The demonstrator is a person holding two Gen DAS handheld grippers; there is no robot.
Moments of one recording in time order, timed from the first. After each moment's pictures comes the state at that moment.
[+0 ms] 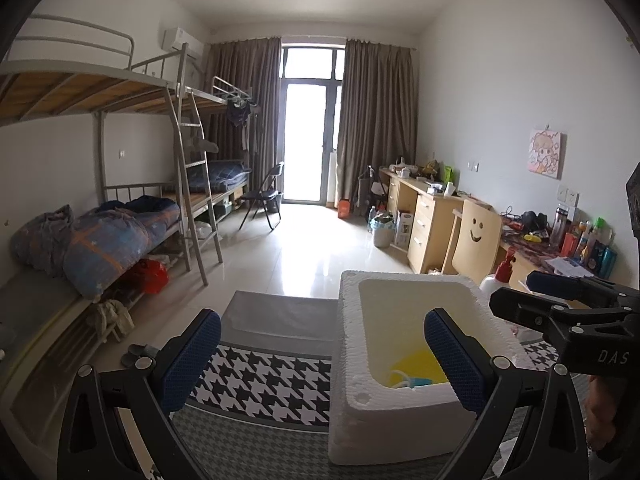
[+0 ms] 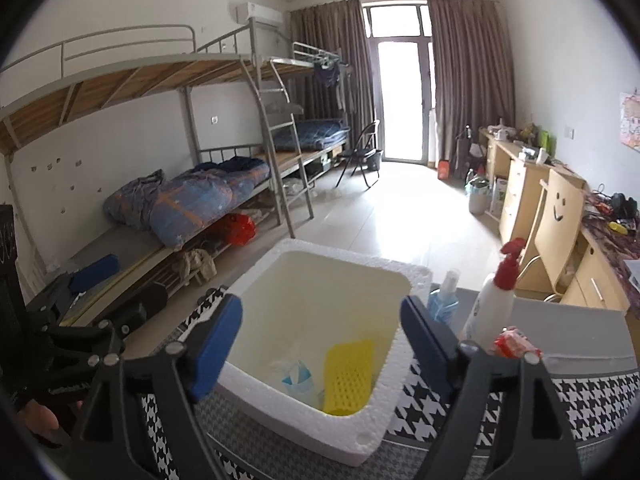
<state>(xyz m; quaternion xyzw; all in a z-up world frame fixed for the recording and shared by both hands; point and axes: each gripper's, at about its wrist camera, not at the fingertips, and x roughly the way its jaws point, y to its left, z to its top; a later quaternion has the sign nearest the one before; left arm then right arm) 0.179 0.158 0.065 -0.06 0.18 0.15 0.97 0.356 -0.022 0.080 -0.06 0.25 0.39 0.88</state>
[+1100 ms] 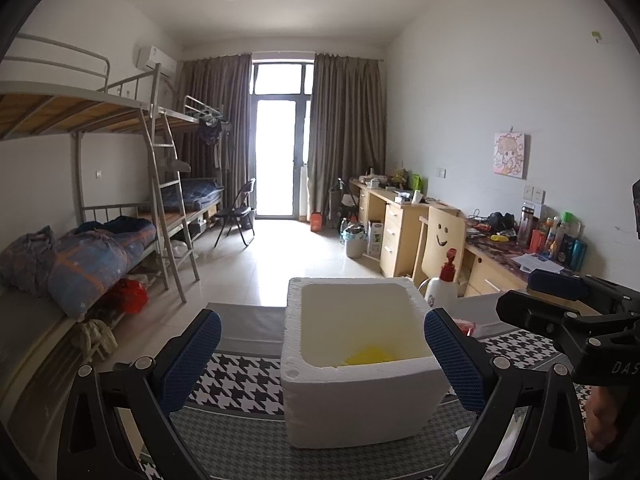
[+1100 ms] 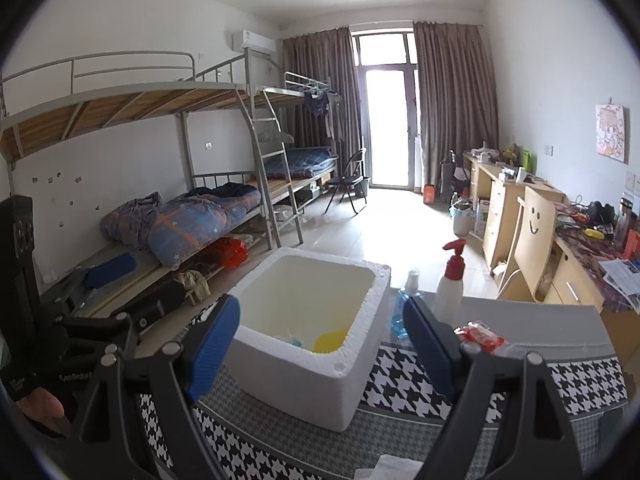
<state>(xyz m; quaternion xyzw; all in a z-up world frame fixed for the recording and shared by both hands) 0.148 0.115 0.082 -0.04 0.16 0.10 0.98 0.305 -0.077 0.089 -0.04 0.20 0.38 0.90</state>
